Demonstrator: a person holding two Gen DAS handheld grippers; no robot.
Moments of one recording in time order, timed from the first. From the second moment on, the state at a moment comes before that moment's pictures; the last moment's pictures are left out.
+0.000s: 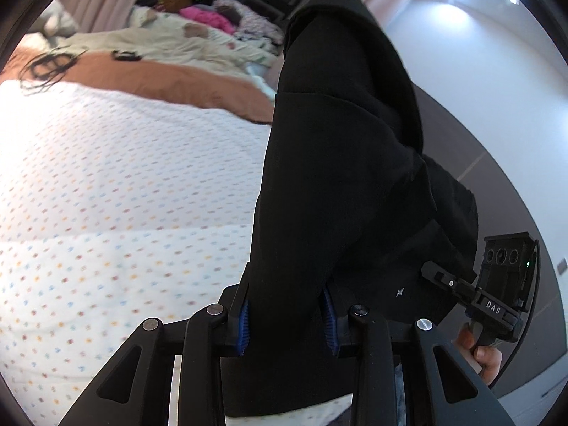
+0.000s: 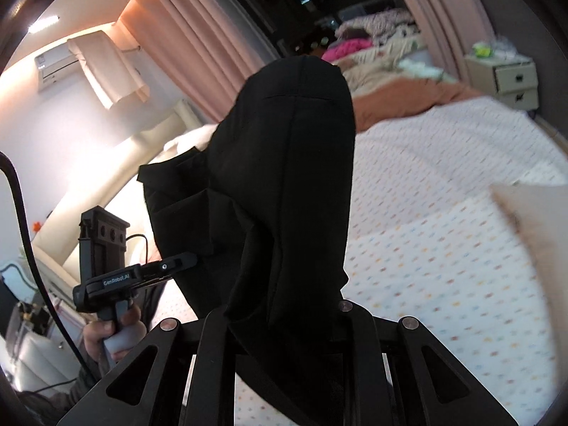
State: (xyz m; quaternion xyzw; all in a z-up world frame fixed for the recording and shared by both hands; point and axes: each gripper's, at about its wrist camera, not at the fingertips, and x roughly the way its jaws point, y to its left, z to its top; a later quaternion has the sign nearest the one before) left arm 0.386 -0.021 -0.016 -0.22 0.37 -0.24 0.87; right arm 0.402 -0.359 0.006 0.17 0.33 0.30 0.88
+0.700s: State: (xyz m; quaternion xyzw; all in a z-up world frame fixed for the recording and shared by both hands) left arm 0.389 -0.216 0.050 -0.17 0.36 -0.38 0.83; right arm 0.338 -0.523 0.091 0.11 0.28 0.15 0.94
